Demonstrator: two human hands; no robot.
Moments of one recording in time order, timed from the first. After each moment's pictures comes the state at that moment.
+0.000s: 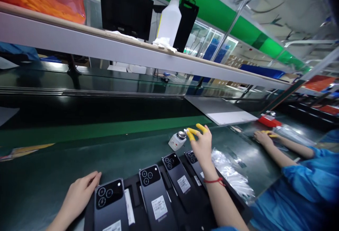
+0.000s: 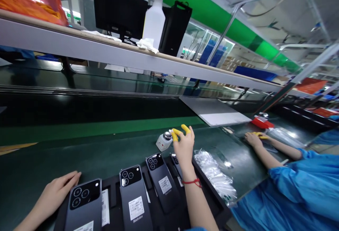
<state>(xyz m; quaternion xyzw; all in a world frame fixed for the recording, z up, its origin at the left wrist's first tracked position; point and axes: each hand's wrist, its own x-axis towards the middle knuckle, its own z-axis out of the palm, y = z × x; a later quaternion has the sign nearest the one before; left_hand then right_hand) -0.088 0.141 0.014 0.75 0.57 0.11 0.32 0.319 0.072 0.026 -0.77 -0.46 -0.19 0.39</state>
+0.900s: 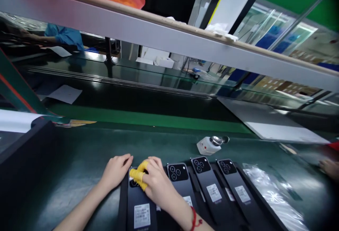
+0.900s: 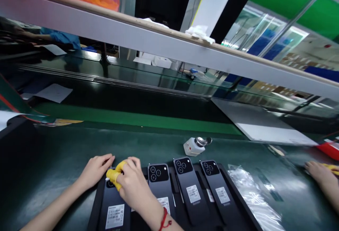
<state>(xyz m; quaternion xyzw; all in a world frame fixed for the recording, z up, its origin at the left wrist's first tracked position) -0.088 0.130 0.004 0.77 0.54 0.12 0.31 0.079 0.066 0.011 -0.45 -0.85 0.02 0.29</state>
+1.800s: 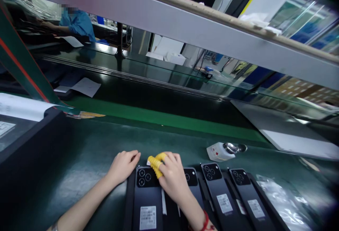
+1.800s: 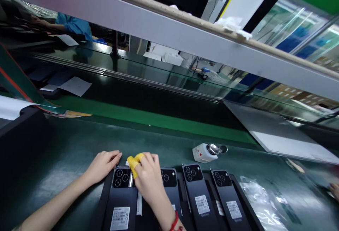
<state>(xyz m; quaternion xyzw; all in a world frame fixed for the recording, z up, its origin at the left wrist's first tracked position) -0.088 0.133 -0.001 0.77 0.53 0.14 0.32 0.087 0.073 0.005 -0.47 -0.82 -0.07 0.32</state>
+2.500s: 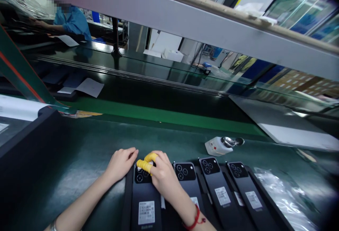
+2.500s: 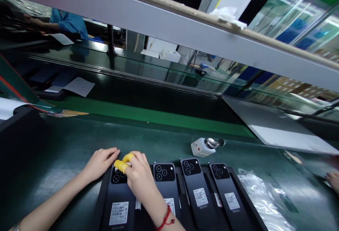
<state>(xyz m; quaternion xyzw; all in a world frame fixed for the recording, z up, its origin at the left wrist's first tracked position) -0.088 0.133 0.002 0.77 0.54 0.12 0.31 0.084 0.074 -0.003 -0.43 -0.83 0.00 0.36</state>
